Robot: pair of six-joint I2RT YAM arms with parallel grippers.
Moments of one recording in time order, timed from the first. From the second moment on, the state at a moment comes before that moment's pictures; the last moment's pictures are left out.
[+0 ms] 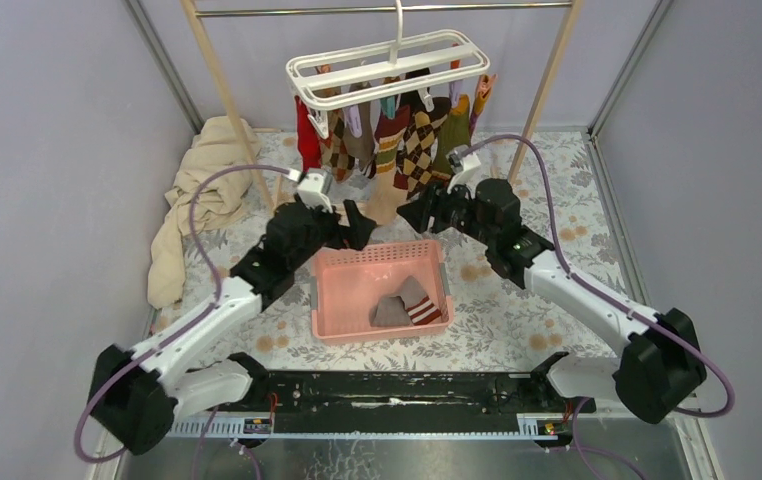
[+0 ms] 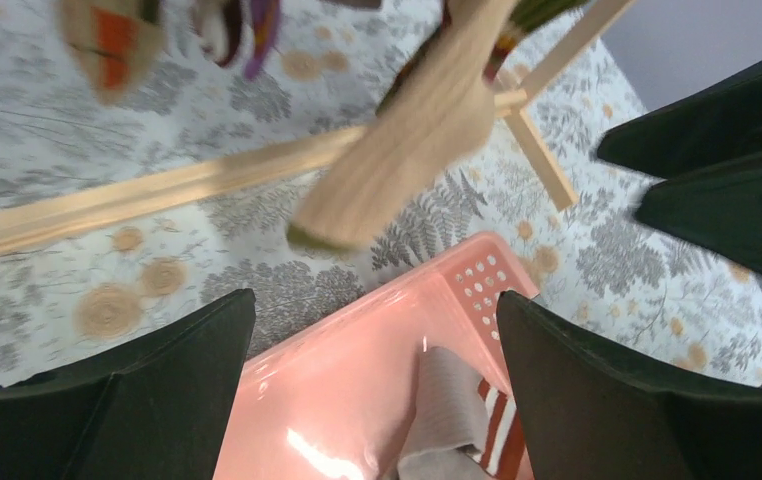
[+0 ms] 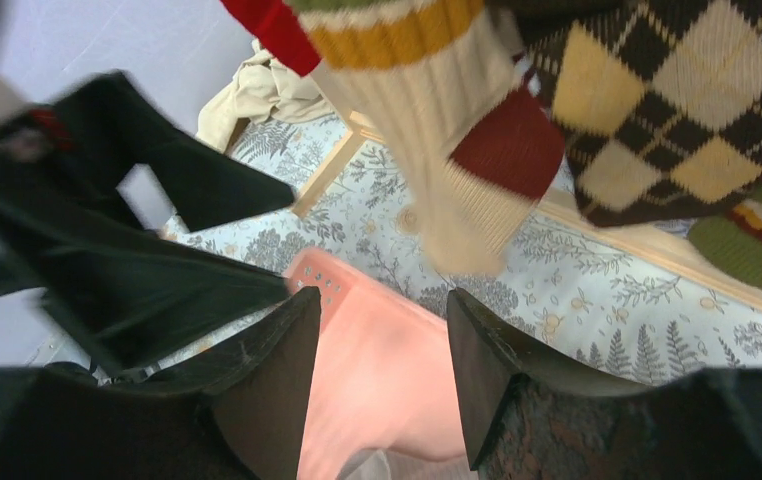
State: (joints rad) left arm -0.58 1.03 0.80 -0.04 -0.03 -0.39; right arm 0.60 1.28 0.92 0.19 -0.25 0.41
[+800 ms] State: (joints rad) left arm -0.59 1.31 0.76 0.40 -0.12 -0.34; right arm 0.52 1.34 0.82 0.30 -0.26 0.44
